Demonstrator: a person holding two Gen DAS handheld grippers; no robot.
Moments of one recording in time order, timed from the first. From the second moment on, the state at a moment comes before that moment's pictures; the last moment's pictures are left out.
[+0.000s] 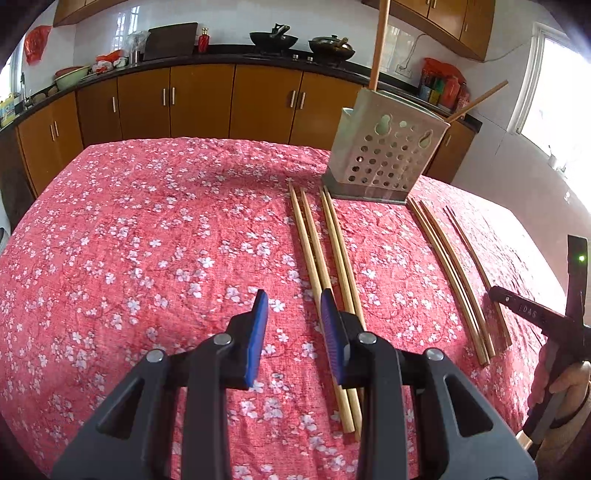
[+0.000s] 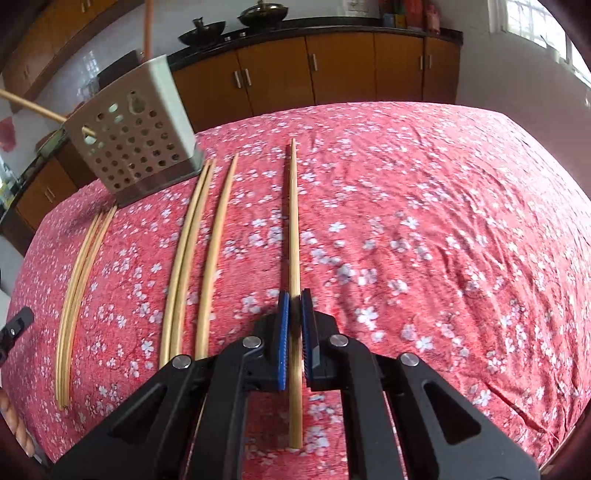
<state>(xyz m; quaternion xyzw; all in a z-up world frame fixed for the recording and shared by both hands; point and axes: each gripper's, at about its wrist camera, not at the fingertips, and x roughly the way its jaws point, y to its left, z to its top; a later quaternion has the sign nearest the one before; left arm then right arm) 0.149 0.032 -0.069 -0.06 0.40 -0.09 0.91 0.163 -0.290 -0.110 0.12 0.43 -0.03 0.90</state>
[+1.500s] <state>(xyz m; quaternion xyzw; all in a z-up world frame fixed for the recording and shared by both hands) 0.173 0.072 -0.096 -0.06 0.43 -0.03 0.90 0.159 -0.291 -0.112 0.08 0.41 -0.03 0.91</state>
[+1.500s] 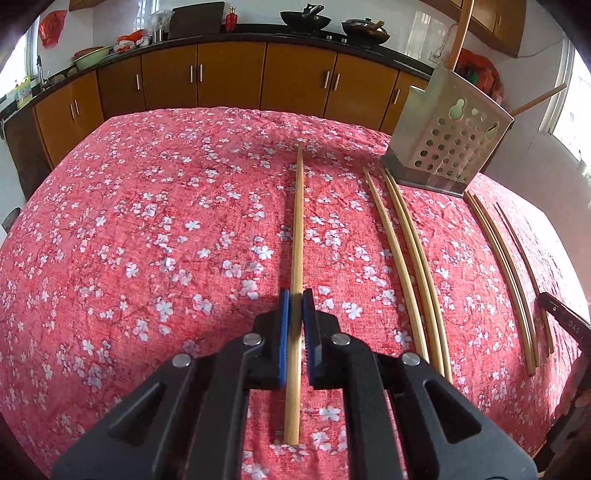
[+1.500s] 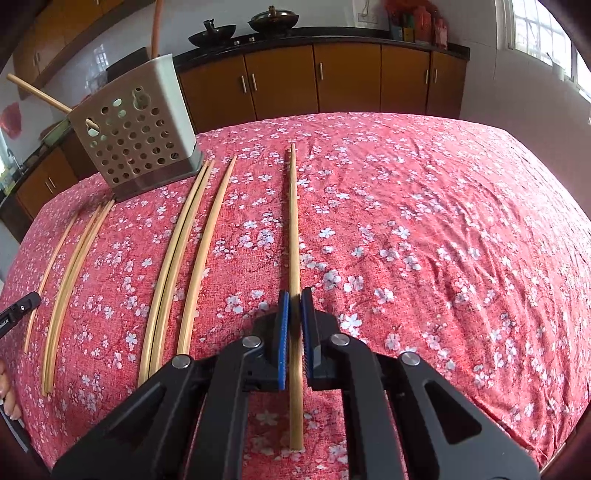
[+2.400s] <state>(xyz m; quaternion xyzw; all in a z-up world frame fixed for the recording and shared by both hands) 0.175 0.072 -0.097 -0.06 0.43 -0.03 0.90 0.159 -0.291 -0.113 0.08 0.41 -0.03 0.91</state>
